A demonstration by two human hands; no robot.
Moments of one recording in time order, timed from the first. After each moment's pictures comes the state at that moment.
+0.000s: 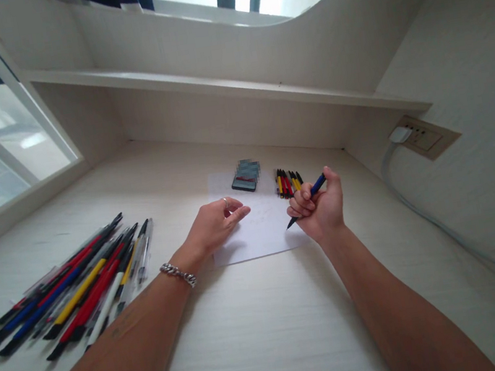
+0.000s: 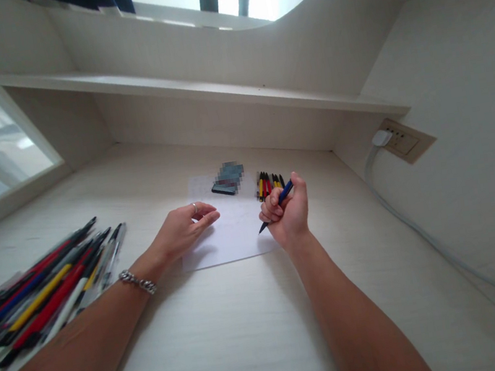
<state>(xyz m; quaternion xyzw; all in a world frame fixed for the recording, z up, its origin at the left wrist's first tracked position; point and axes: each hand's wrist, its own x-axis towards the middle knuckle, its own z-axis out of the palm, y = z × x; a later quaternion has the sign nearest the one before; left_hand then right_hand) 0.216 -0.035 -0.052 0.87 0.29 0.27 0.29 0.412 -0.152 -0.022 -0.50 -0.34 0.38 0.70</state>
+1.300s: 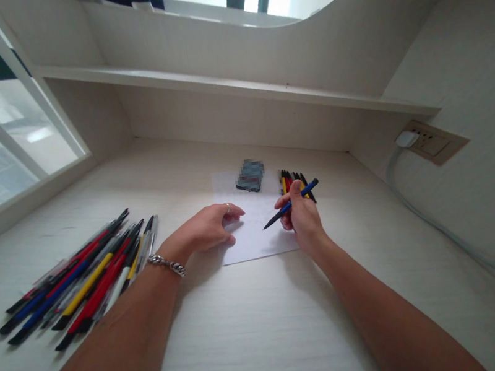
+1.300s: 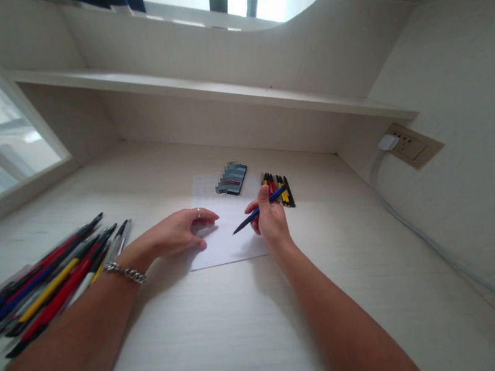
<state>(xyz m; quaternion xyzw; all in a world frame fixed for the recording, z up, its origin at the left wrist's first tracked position) 0.199 -0.011 -0.055 0.86 0.26 0.10 0.42 0.379 -0.135 -0.050 -0.61 -0.28 0.33 0.66</state>
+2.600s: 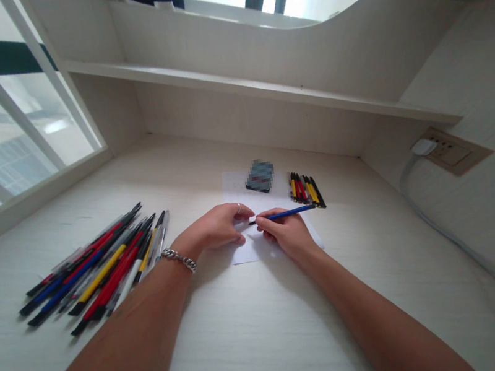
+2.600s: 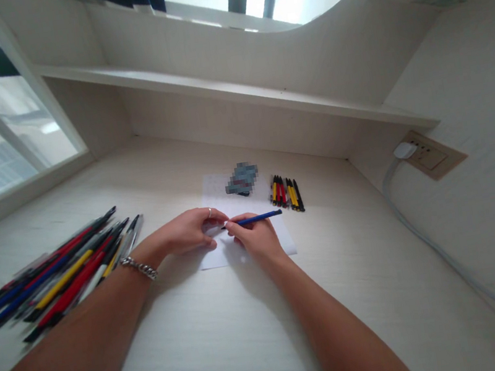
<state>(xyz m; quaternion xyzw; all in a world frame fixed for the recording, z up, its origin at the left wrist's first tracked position) 0.198 -0.005 -0.066 0.87 0.22 0.13 0.42 0.350 -0.129 -0.073 -0.63 -0.42 0.35 0.55</state>
